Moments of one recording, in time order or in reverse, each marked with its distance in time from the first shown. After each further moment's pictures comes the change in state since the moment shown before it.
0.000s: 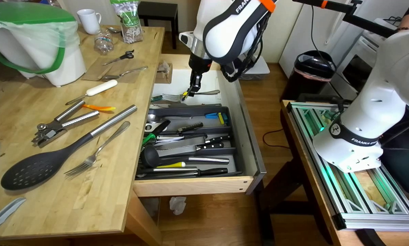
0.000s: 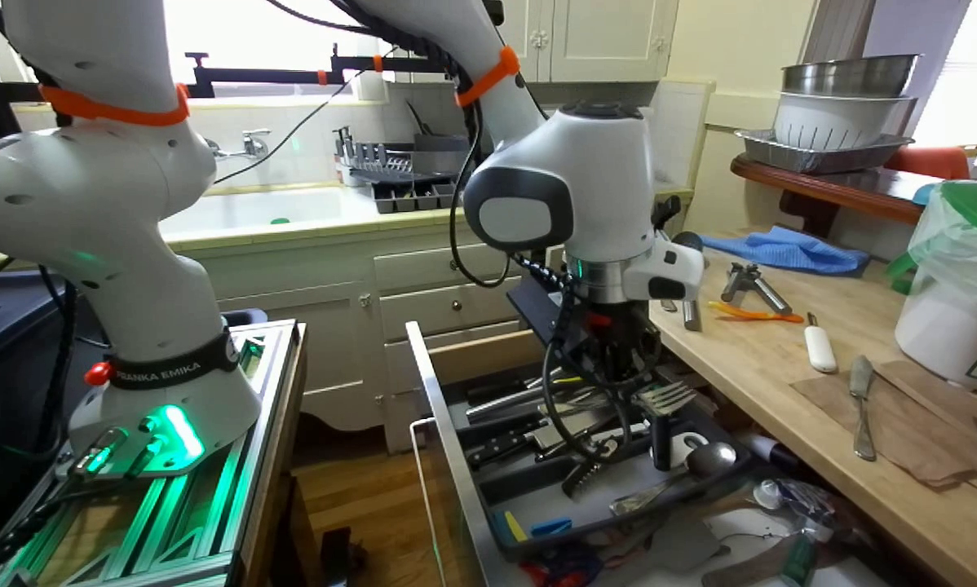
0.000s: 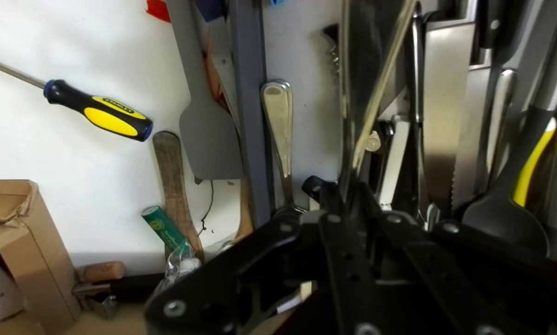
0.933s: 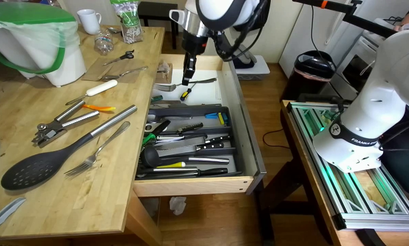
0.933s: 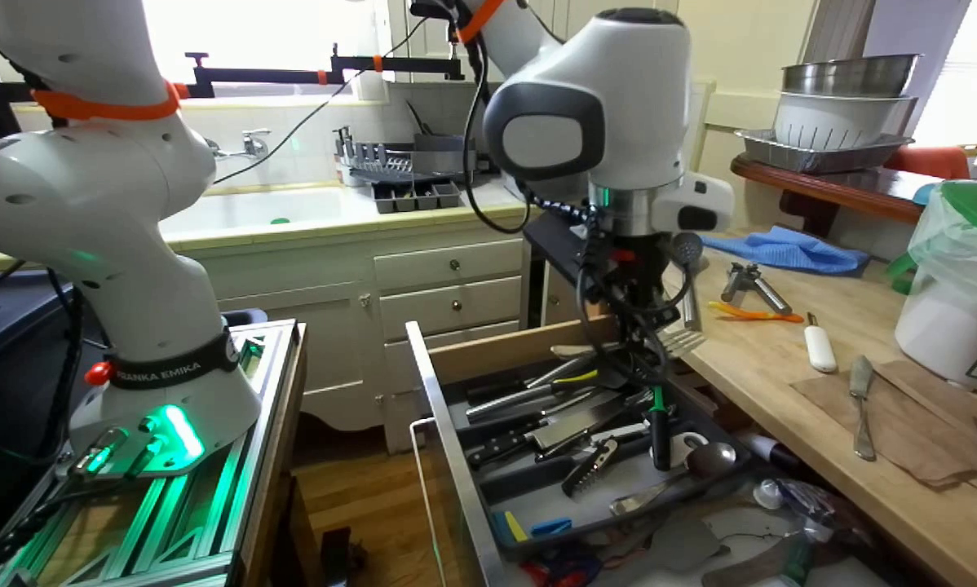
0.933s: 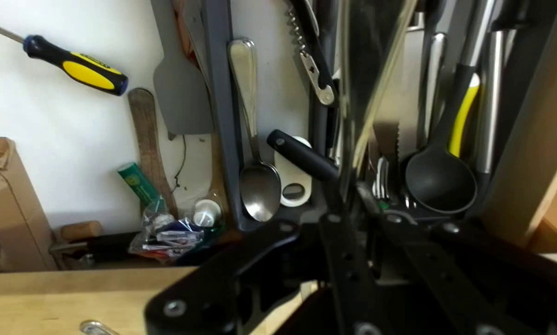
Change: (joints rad) arm 0.005 -0.113 0.005 0.067 0.012 -0.211 0.004
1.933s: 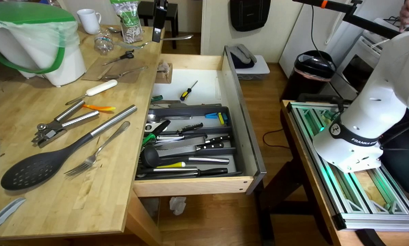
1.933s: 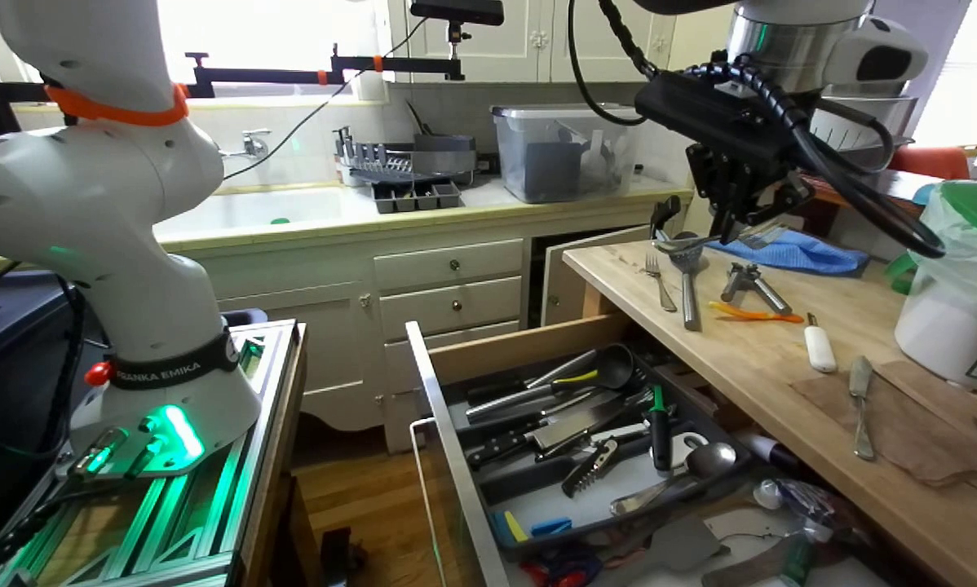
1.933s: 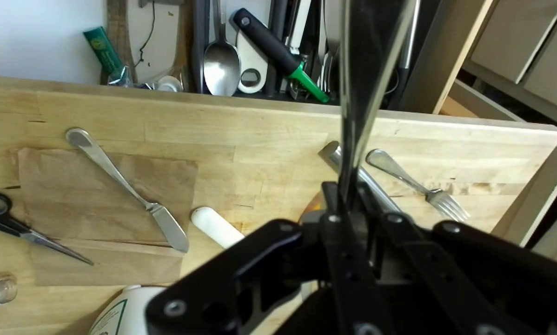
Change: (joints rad) arm -0.128 0.096 0.059 0.537 0.103 -0.529 -0.148
